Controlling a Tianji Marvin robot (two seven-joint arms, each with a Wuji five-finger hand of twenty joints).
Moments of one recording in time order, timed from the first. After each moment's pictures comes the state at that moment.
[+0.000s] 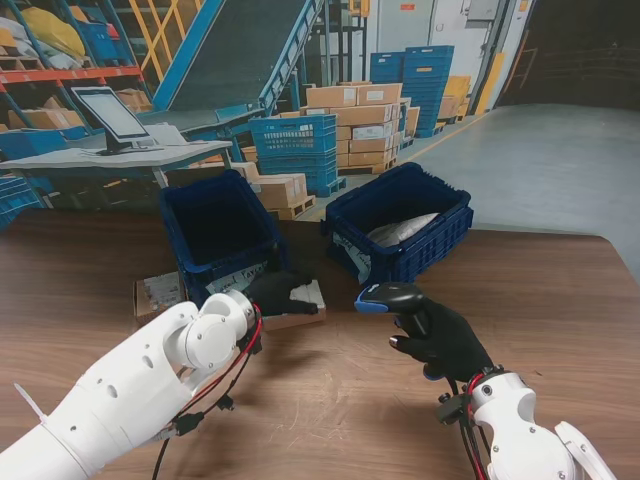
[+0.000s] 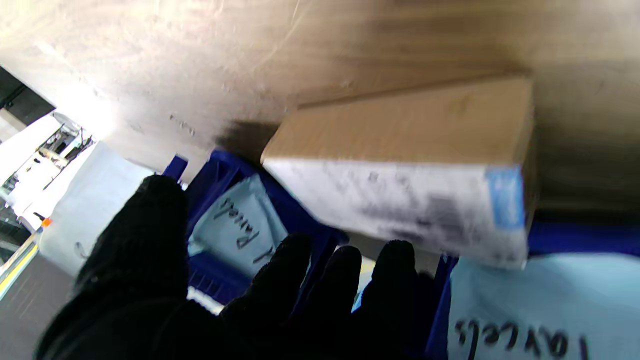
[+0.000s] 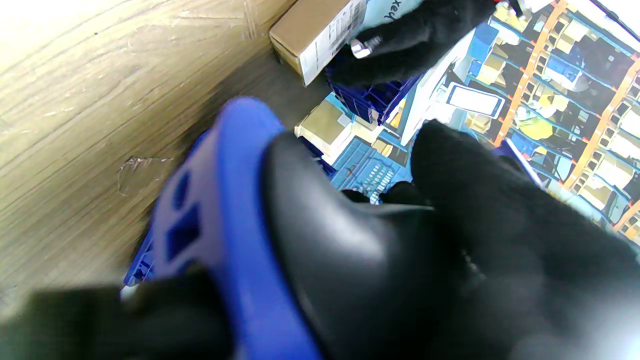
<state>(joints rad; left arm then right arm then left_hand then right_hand) 1.11 -1.13 -0.77 -1.32 0.47 0.07 -0.14 -1.94 -1.12 1.43 -1.98 -0.36 -0.01 -0.05 0.80 -0.17 0.10 0.04 0.45 0.36 0.07 0.33 0.37 0.36 0.07 0.37 0.30 0.35 0.12 0.36 -0.17 -0.18 -0.36 0.39 0.69 -0.63 0.91 -0.08 0.51 -0.15 1.16 0.87 0.83 0.00 1.17 1.04 1.07 -0.08 1.38 0.94 0.75 0.14 1.43 0.94</state>
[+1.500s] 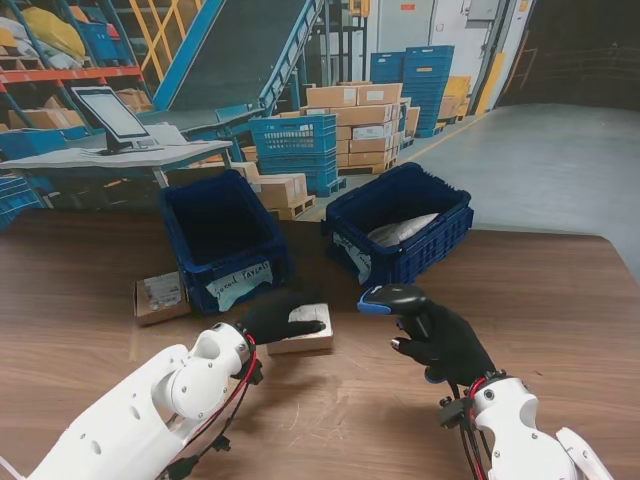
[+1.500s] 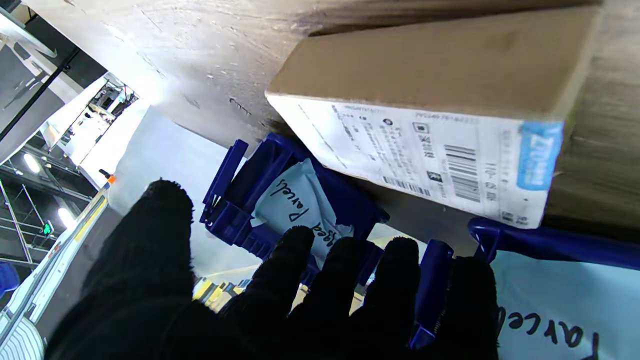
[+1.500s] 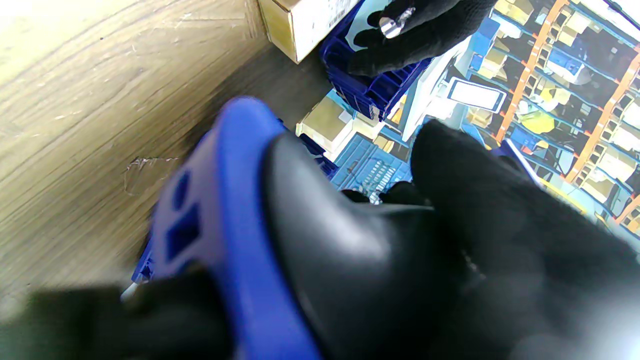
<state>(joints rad) 1.33 -1.12 -0.88 -1.46 0.53 -0.05 0.03 -1.97 -1.13 1.44 -1.99 -0.36 -0.01 -0.06 0.82 -0.14 0.08 0.04 0.49 0.36 0.08 0.33 0.44 0.36 0.08 0.36 0.31 0.38 0.16 0.36 0.01 0.45 0.41 0.46 0.69 -0.63 0.91 -0.08 0.51 -0.15 1.16 0.87 0.83 0.00 1.17 1.04 1.07 -0.07 1.38 0.94 0.76 0.14 1.43 0.94</state>
